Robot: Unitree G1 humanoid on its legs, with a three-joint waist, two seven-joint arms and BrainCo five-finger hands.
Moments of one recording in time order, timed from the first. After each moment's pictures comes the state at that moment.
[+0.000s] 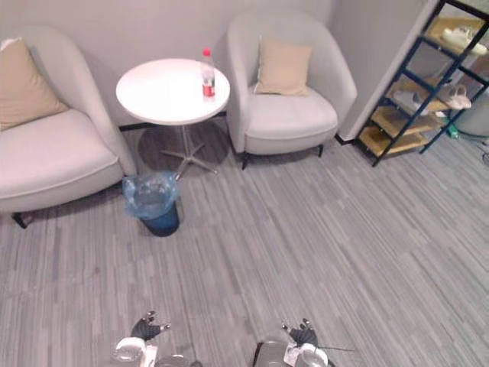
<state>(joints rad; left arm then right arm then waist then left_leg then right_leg) 0.01 0.12 -0.02 1.04 0.07 -0.06 0.10 0.01 -0.02 -0.23 1.02 0.15 -0.07 -0.11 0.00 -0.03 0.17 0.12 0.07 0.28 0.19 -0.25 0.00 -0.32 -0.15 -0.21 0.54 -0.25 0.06</state>
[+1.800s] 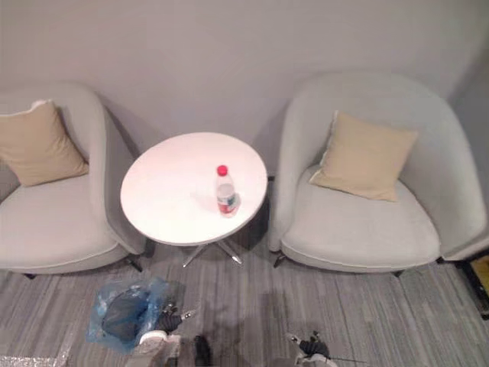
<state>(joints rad) -0.02 0.03 0.07 1.01 0.08 -0.08 0.08 0.04 -0.02 -0.24 1.08 0.16 -0.07 -0.10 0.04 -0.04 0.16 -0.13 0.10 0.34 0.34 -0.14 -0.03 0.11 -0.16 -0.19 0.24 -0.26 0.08</state>
